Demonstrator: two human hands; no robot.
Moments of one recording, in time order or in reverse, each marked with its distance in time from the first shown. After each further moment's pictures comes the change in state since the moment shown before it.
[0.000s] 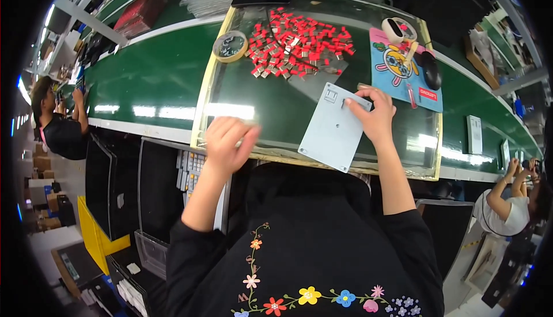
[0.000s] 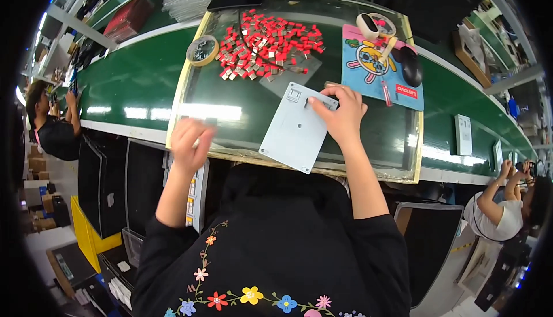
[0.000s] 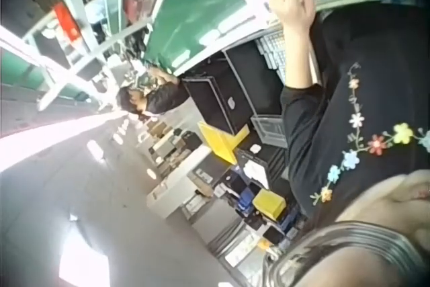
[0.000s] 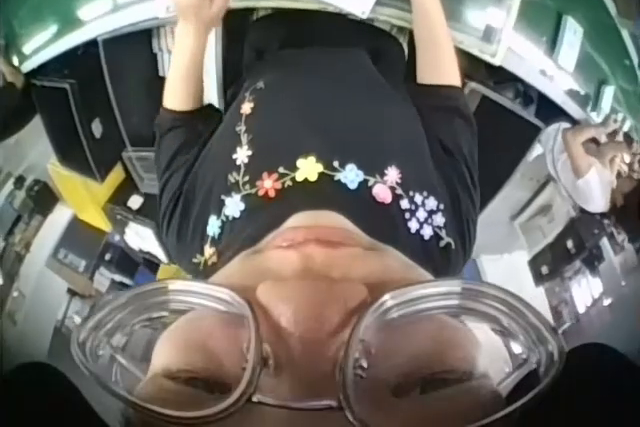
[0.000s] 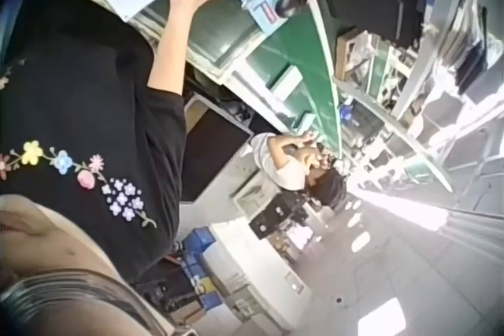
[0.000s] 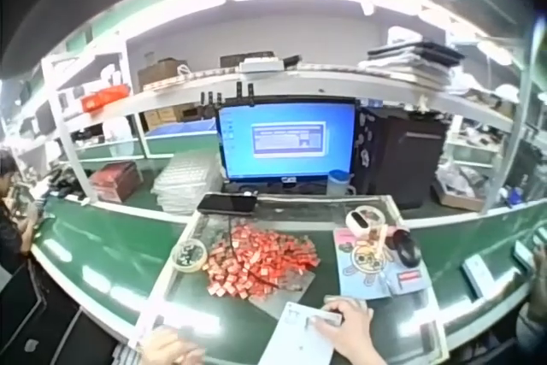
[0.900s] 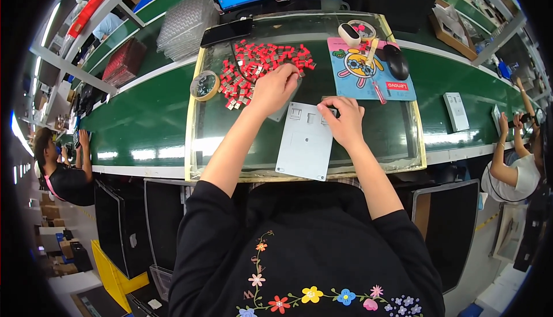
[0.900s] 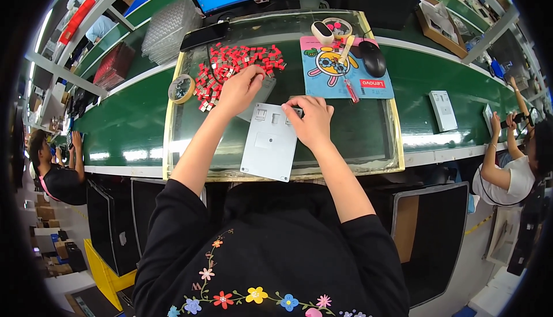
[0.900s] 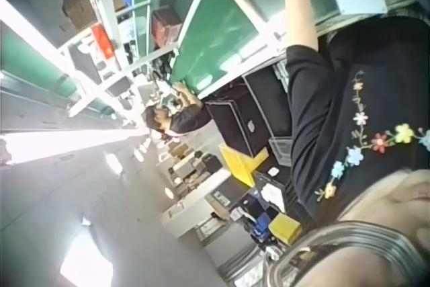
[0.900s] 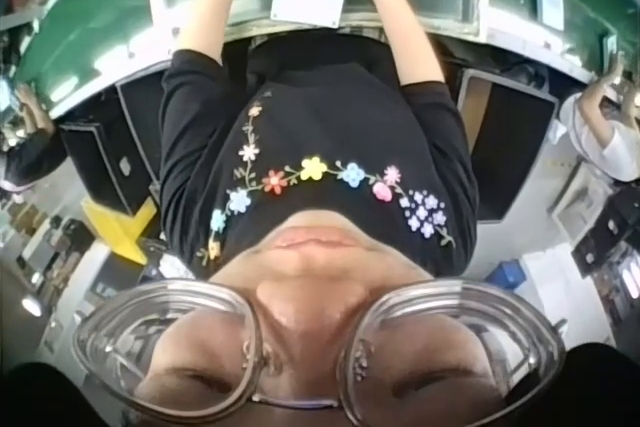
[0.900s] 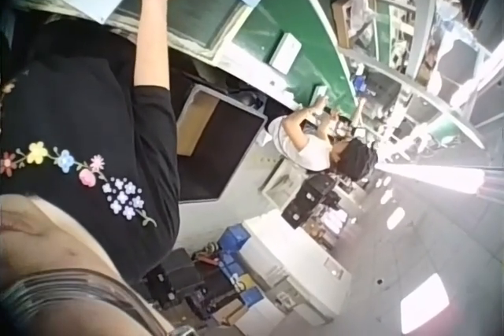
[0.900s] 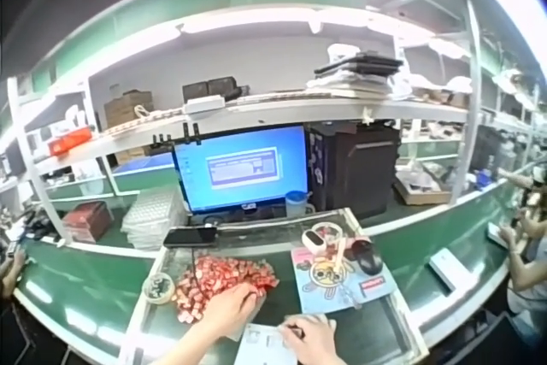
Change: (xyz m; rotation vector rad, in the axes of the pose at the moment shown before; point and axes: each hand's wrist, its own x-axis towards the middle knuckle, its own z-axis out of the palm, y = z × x) left_hand 0.125 -0.005 0.137 -0.189 -0.512 -0.332; right_hand -0.001 0.001 0.000 0.011 0.043 -0.017
